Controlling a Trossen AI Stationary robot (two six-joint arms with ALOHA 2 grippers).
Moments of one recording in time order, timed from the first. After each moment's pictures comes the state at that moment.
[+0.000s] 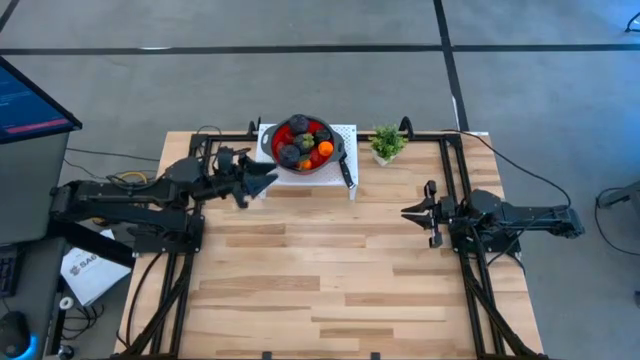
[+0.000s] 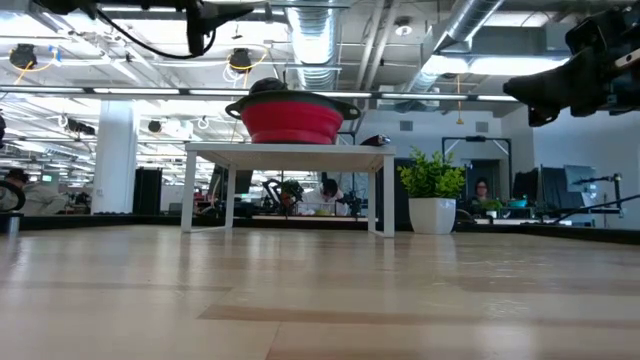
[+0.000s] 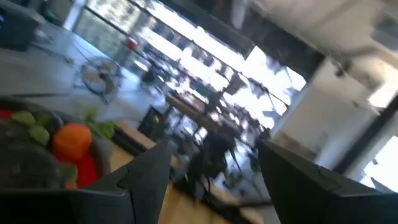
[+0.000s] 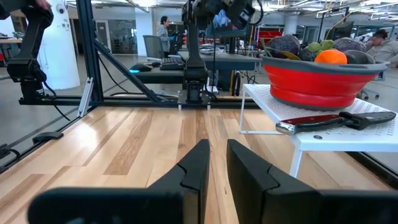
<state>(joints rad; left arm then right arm) 0.11 0.84 0.57 0.44 -0.16 -0.55 0.00 0.01 0.01 0.01 0.03 -0.03</state>
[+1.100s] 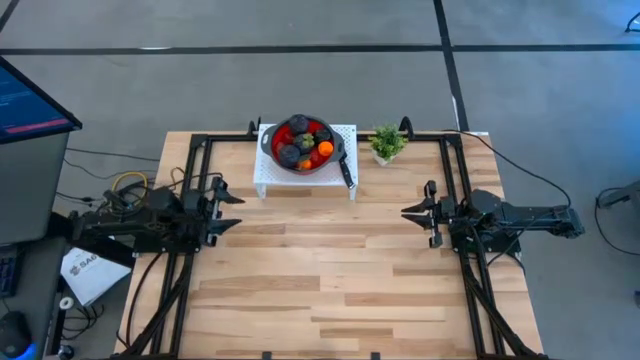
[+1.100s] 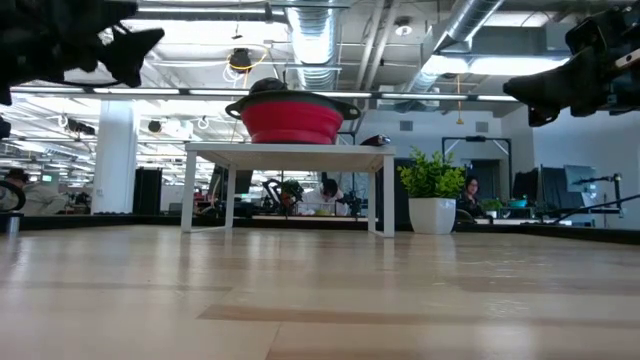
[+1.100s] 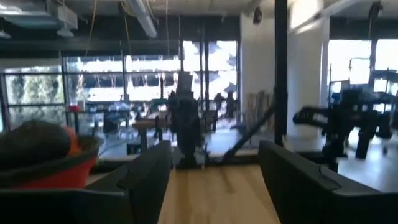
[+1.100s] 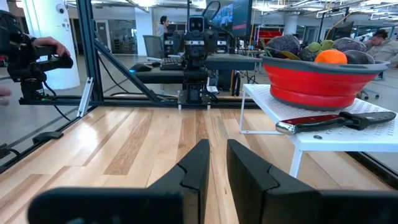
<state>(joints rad) 0.10 0.00 0.01 0.29 0.14 -0.02 0.00 0.01 0.01 0.01 0.03 -0.03</state>
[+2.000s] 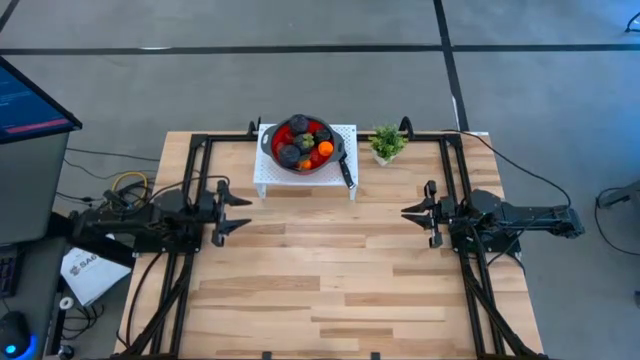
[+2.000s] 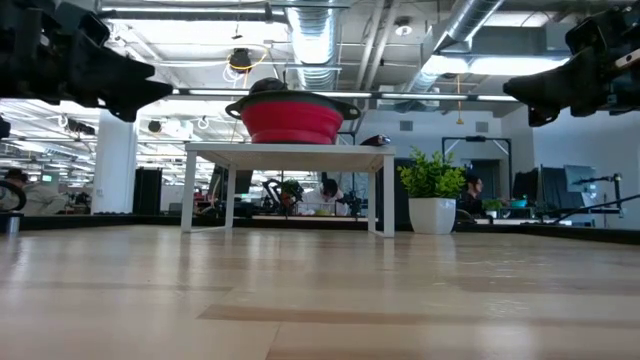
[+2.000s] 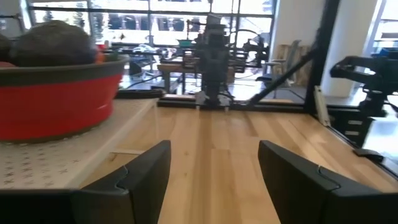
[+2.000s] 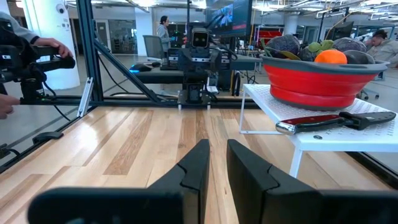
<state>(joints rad) 0.06 0.00 0.01 0.02 -0.02 -0.03 0.00 0.01 0.01 0.01 0.03 -0.03</state>
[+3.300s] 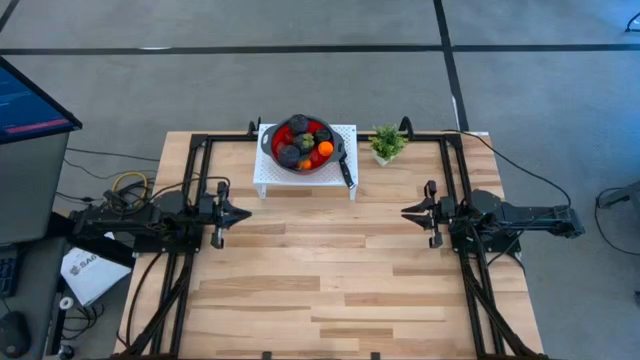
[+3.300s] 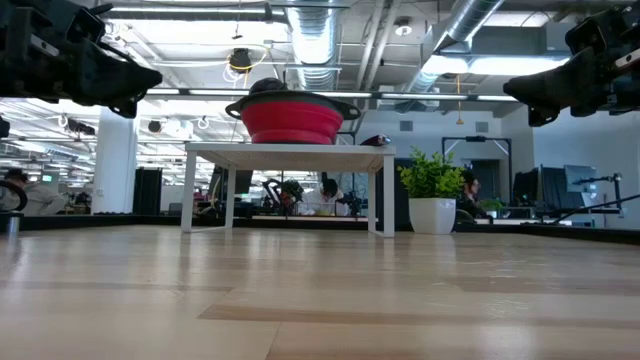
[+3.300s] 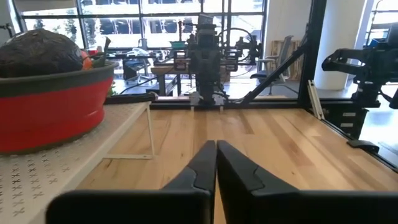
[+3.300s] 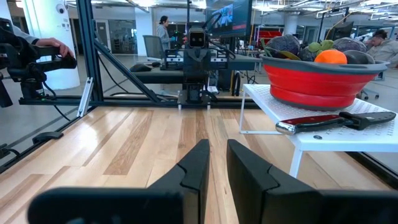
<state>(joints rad) 0.02 0.00 0.01 0.02 -0.03 0.02 0.00 0.01 0.01 0.01 0.03 -0.03</state>
